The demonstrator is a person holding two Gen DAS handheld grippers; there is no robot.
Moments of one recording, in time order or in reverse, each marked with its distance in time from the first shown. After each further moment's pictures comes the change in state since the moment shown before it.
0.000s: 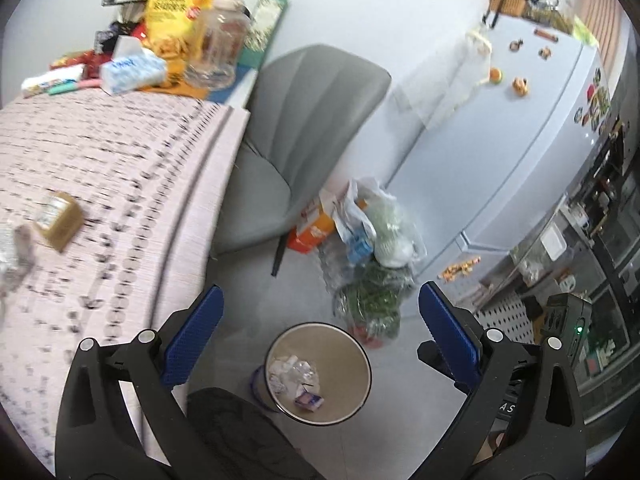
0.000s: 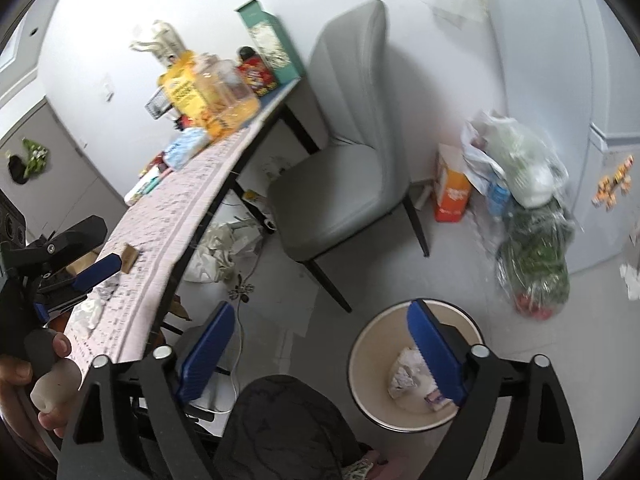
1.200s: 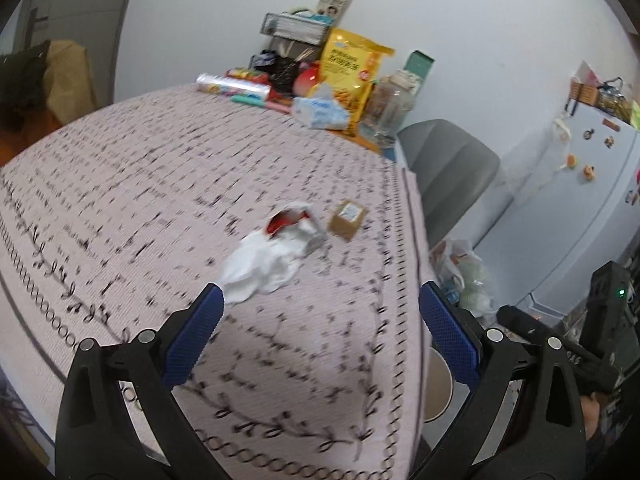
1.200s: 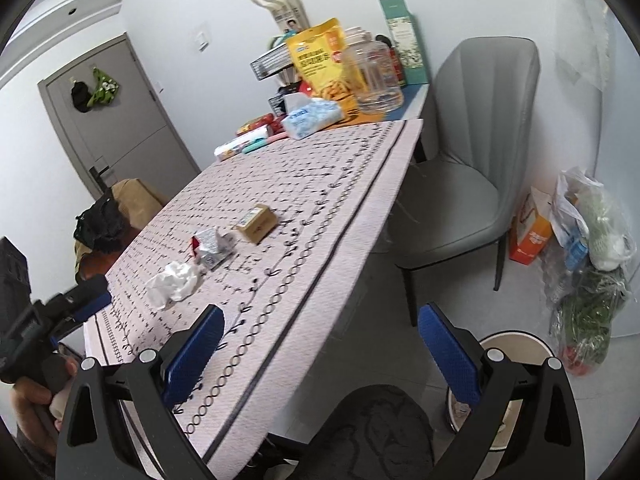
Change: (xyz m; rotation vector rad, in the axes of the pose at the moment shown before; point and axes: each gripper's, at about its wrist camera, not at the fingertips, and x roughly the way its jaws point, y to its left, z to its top) left arm -0.173 0.180 -0.064 -0.205 -0.181 0.272; right arm 0.017 0.188 -0.026 -0.251 0.024 0.161
